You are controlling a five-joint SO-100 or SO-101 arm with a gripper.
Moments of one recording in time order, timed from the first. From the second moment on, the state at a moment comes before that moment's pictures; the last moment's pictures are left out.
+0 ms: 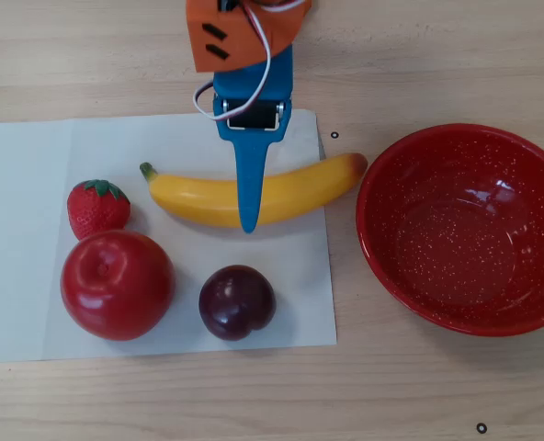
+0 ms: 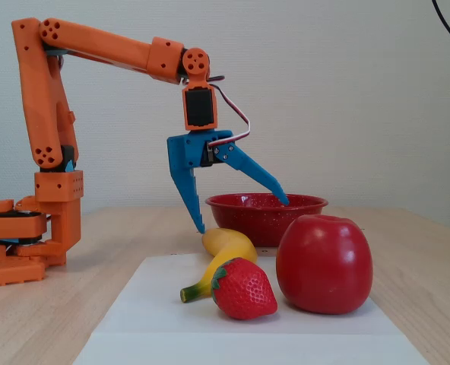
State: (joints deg) arm 2.9 99.5 107.1 69.7 -8.6
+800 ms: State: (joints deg) arm 3.1 81.7 102.0 64.1 -5.4
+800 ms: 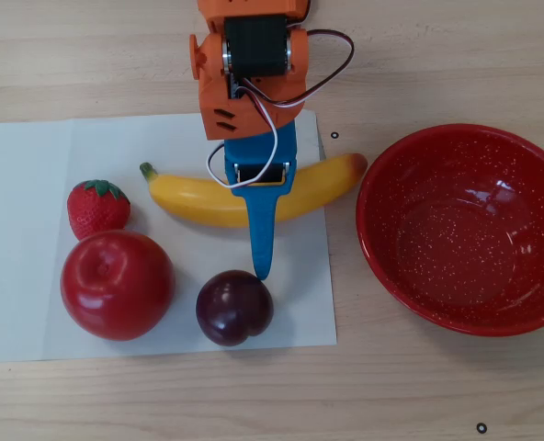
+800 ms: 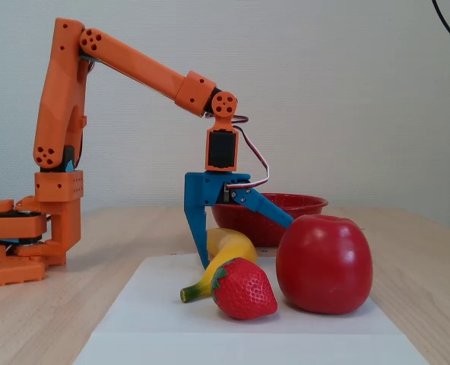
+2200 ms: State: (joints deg) arm 3.0 81.7 64.5 99.3 -4.4
